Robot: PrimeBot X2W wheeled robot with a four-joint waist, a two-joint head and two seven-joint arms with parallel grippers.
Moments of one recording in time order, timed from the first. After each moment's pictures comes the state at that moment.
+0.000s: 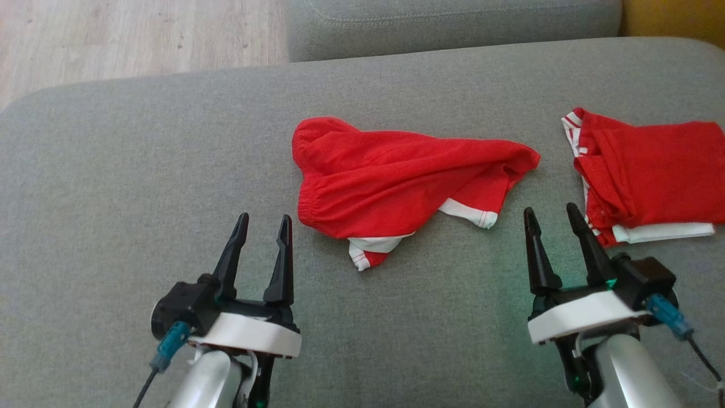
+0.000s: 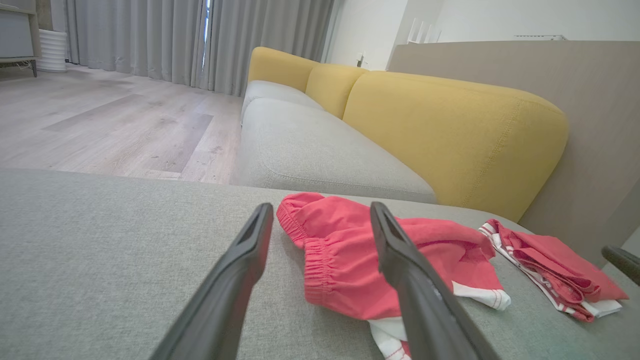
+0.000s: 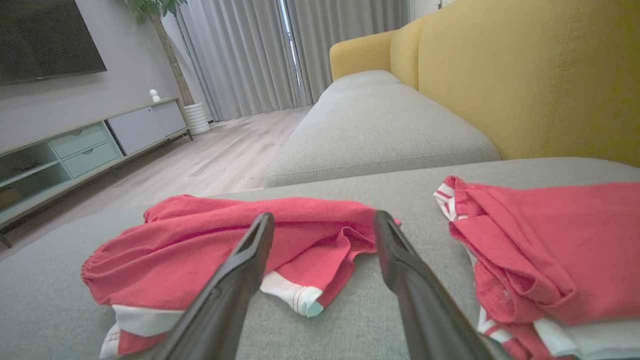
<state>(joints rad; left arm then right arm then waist) -0.18 0.09 -0.38 0.27 -0.42 -0.02 -0.25 -0.12 -0.05 0.11 0.31 0.21 0.13 -0.24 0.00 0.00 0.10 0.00</state>
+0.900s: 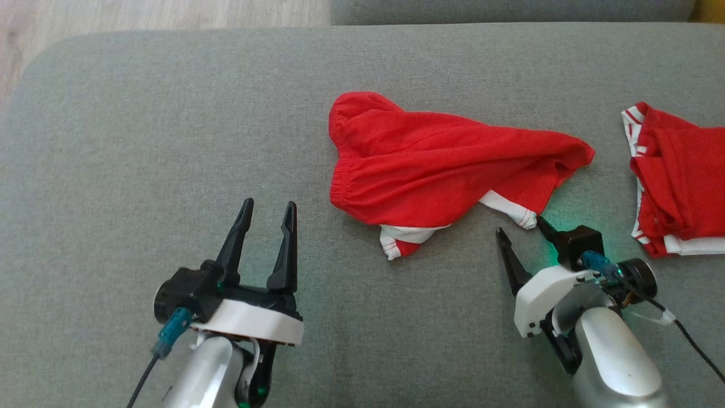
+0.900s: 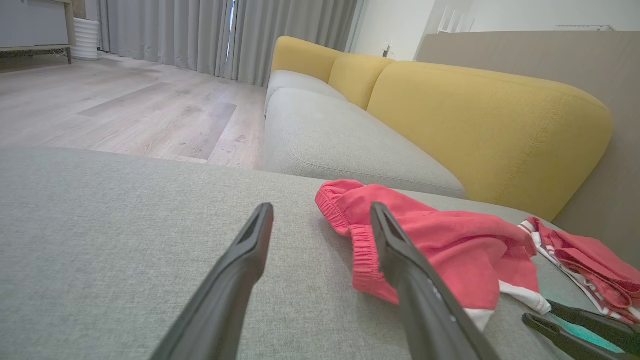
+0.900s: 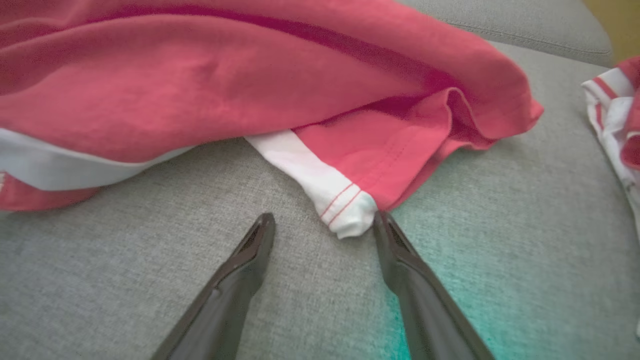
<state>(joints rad) -0.22 0.08 -0.38 0.28 -0.41 -0.04 -0.25 -0.29 -0.05 0.11 0.61 -0.06 0.13 -0.03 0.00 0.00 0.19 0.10</state>
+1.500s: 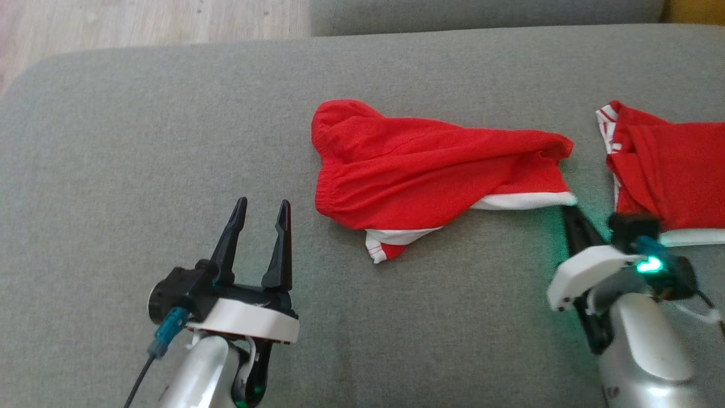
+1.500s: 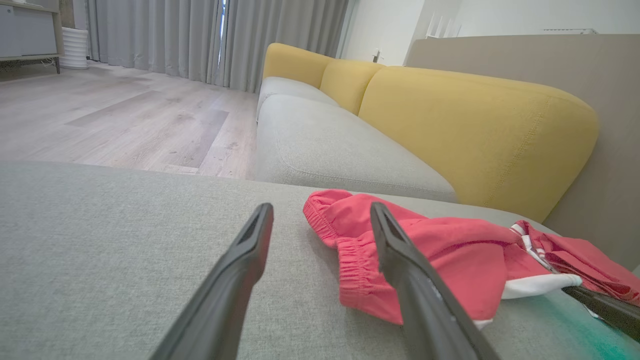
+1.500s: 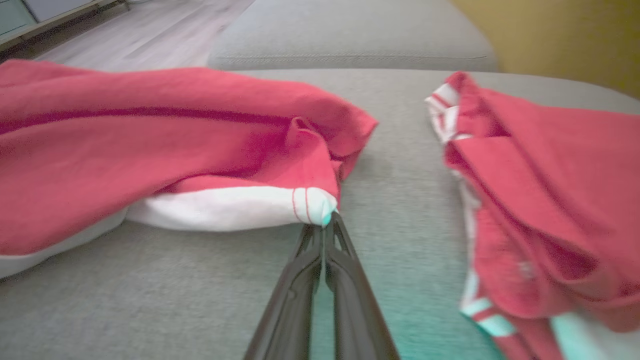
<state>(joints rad) -0.22 0.08 -0.36 0.29 -0.40 -0.05 -0.25 -0.35 -0.05 -0.04 0.68 -0.02 0.13 -0.09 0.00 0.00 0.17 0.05</state>
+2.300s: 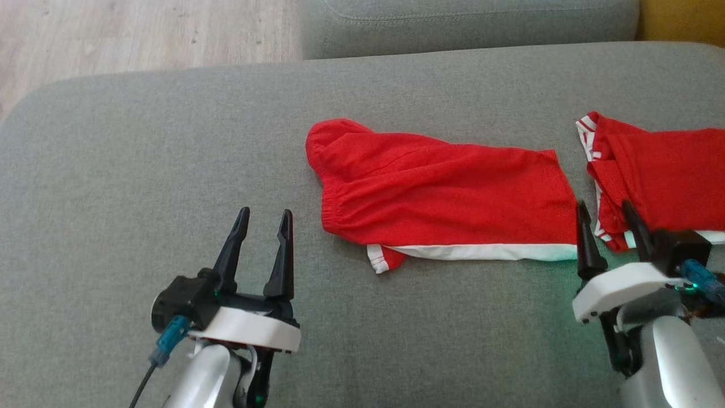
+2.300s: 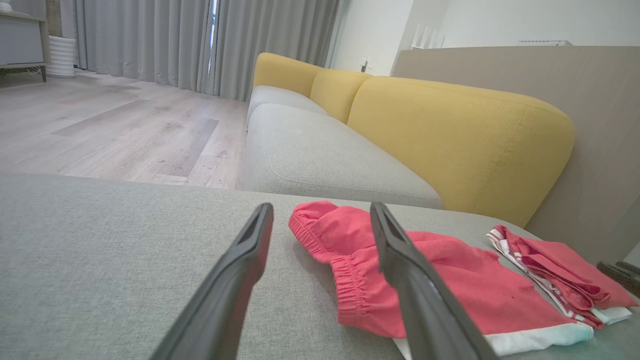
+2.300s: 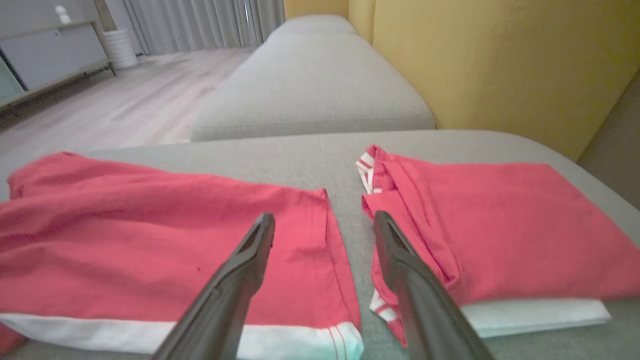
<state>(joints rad) -0.19 0.07 -0.35 0.29 -0.39 -0.05 -0.25 -0.17 -0.05 -0.12 0.35 0.03 0.13 -0.03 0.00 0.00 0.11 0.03</state>
